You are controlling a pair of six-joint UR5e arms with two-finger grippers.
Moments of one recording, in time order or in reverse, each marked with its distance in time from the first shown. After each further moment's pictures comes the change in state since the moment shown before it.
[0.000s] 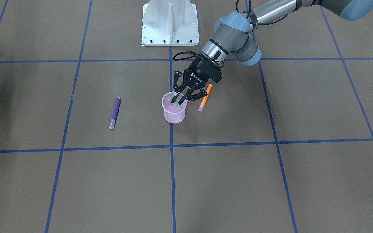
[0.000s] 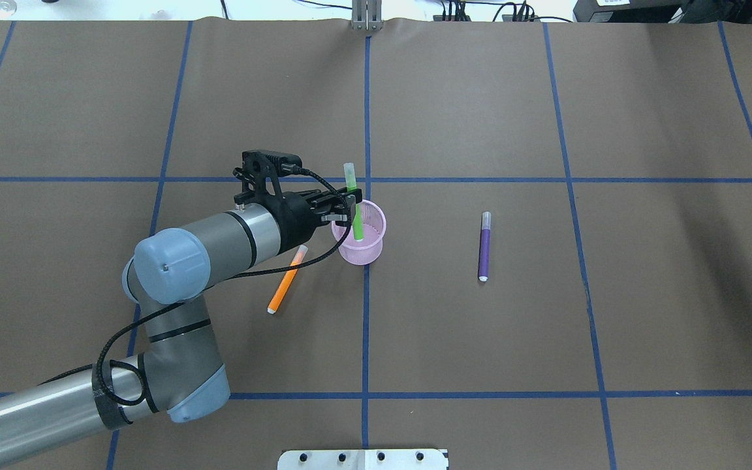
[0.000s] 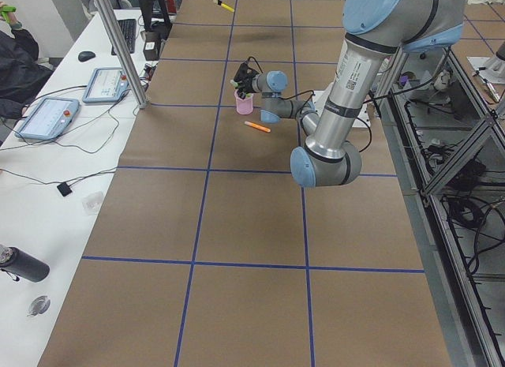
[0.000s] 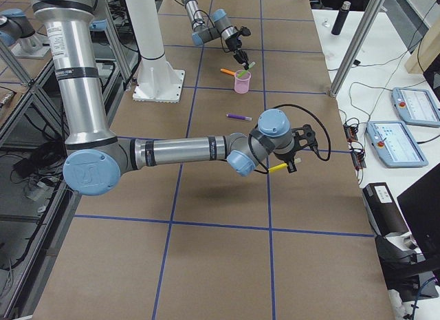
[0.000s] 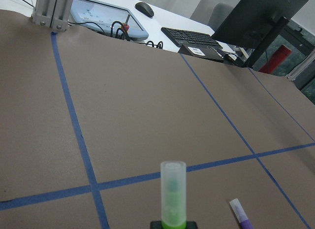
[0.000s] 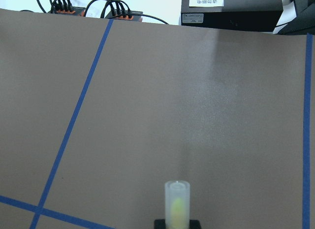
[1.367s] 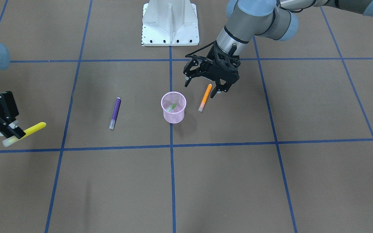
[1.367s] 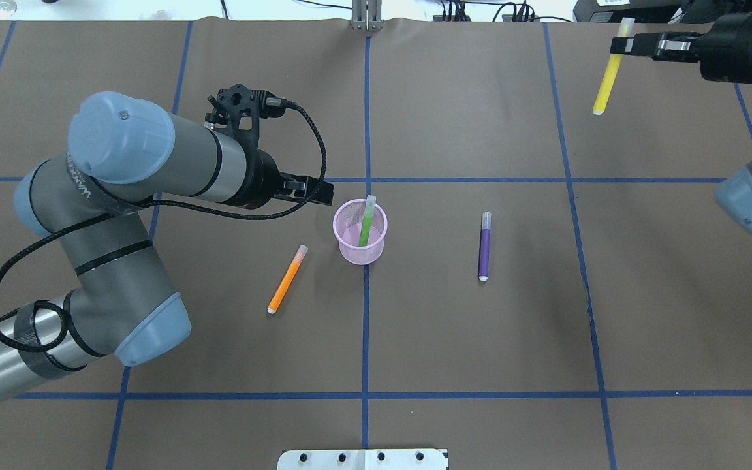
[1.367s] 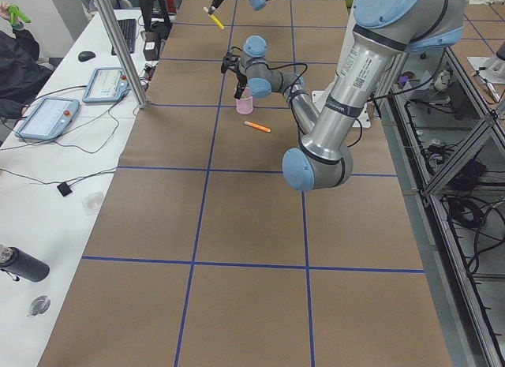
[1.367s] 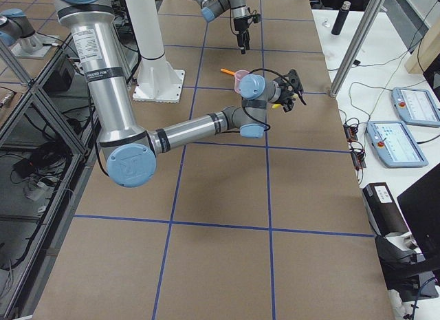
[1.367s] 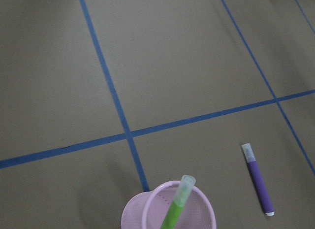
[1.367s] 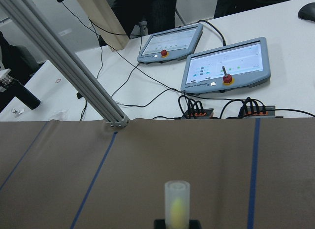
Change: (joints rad) left arm -0.204 0.004 -0.285 0.752 -0.512 0.007; right arm -0.321 0.097 0.126 0.478 -0.348 0.582
